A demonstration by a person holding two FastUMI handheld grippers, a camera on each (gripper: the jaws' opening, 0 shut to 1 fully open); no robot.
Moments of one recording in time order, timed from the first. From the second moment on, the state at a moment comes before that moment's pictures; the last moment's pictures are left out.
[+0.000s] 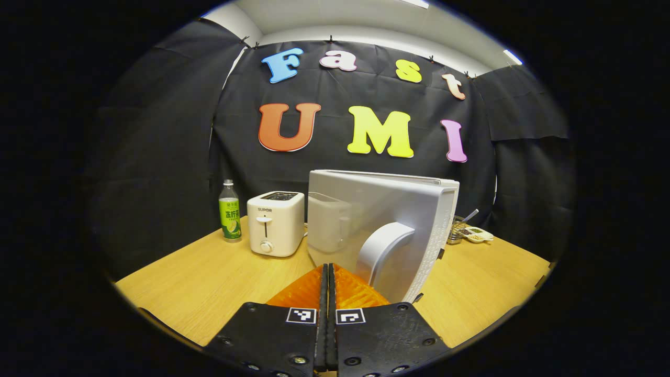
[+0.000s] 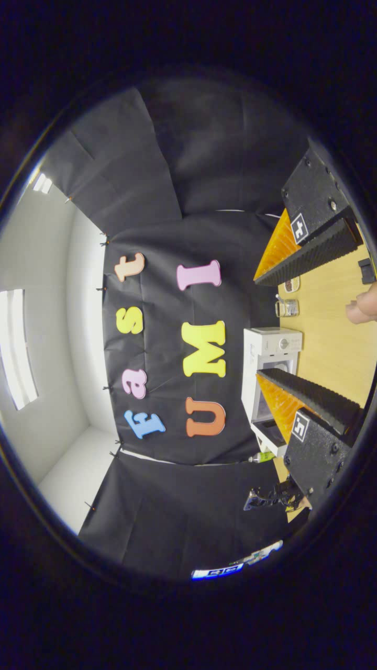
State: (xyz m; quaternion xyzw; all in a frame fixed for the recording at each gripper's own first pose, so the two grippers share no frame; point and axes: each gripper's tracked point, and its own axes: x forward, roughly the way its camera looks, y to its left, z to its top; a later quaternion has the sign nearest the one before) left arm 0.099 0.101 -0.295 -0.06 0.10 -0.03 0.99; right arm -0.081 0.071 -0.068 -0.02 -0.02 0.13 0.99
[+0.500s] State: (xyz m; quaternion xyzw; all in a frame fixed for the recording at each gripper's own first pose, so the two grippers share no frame) left arm 0.143 0.047 -0.293 -0.07 0.09 -0.07 0.99; right arm -0.071 0.052 -0.071 -0.01 -0.03 0.12 0.99
